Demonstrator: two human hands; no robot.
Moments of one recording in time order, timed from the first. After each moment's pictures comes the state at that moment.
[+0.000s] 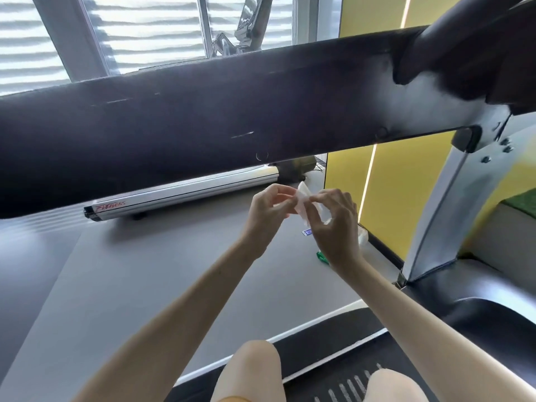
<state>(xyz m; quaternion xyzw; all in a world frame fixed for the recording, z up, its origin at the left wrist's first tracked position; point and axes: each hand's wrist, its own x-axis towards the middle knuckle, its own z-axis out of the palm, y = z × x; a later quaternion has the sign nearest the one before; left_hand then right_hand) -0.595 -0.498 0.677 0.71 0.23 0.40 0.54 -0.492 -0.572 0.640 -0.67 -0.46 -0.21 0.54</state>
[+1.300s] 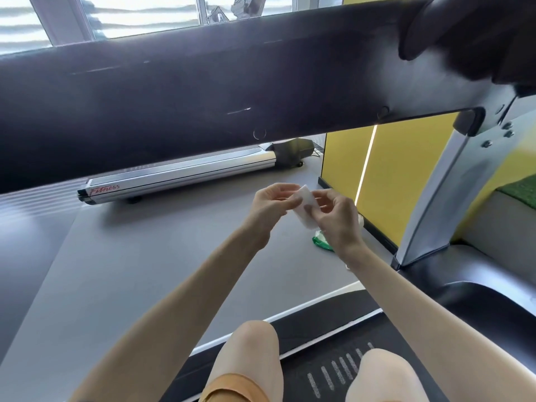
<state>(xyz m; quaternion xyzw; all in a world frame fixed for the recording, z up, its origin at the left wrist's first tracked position) -0.589 -0.494 0.651 0.65 0.27 0.30 0.65 -0.487 -0.587 0.633 -0.71 -0.41 0.05 0.58</state>
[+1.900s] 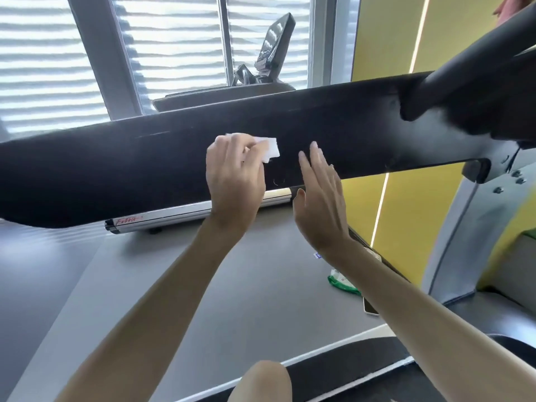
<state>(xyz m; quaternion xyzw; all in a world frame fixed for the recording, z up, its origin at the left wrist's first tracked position) -0.640 -0.474 0.767 0.67 0.16 0.68 -0.25 -0.523 -0.545 0.717 -0.65 -0.54 -0.30 0.45</state>
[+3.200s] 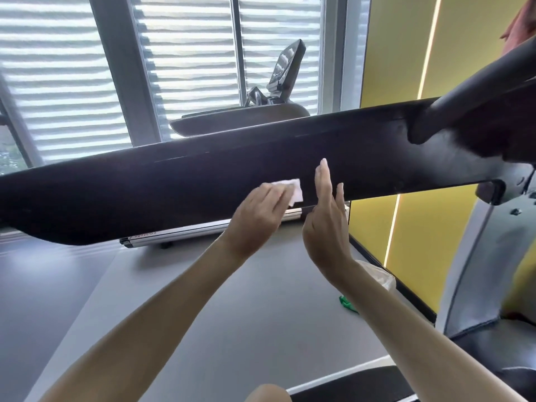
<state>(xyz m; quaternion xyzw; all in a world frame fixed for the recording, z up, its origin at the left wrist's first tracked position) -0.640 -0.449 0.741 0.79 0.08 0.47 -0.37 -0.529 -0.538 0.719 -0.60 -0.53 -0.22 0.55</state>
